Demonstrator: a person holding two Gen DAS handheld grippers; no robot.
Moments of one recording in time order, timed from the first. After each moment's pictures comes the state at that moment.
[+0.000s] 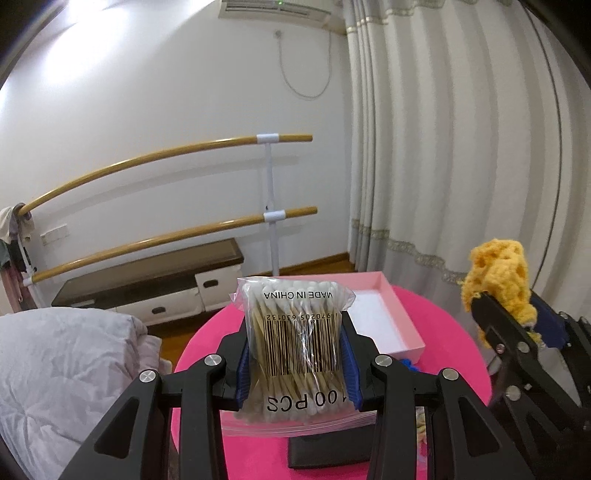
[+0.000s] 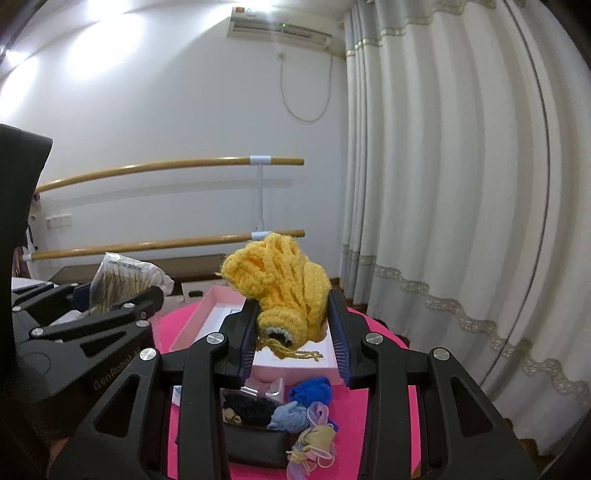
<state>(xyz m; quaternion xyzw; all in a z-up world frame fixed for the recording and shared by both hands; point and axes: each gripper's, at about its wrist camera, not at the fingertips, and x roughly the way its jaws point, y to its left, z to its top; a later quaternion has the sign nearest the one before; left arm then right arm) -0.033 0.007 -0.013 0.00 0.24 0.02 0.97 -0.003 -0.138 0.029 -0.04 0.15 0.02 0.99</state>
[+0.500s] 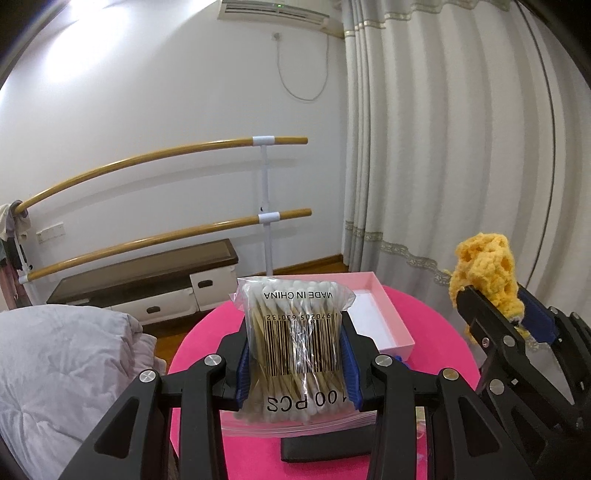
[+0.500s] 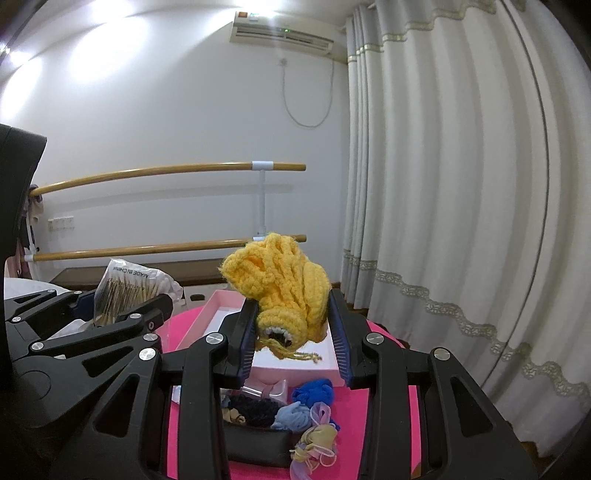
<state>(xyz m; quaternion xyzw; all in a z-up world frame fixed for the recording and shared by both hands) -0.065 0.027 -0.017 0.00 0.24 0.01 0.97 -0.012 -0.141 0.028 -0.04 0.15 0.02 0.99</state>
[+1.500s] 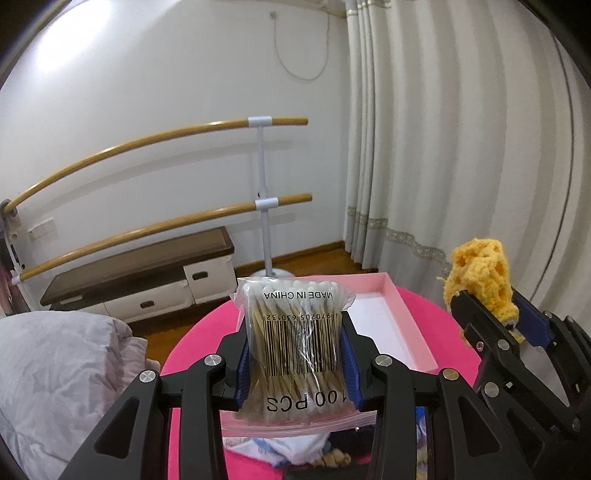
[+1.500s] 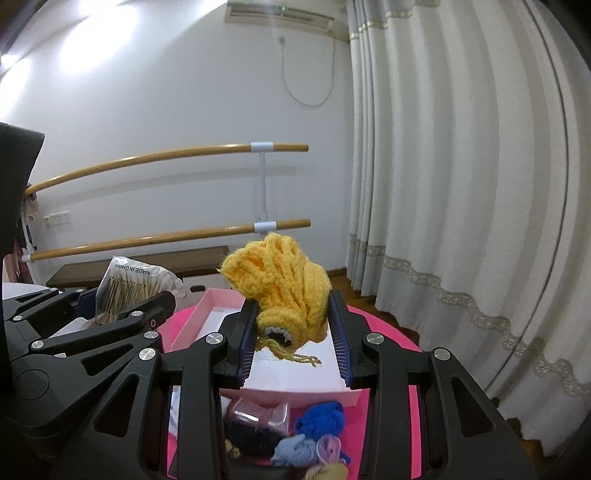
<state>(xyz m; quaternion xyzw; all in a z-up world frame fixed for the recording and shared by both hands) 0.075 0.008 -0.023 0.00 0.28 0.01 0.96 0.082 -0.154 0.022 -0.03 0.20 0.03 0.98</state>
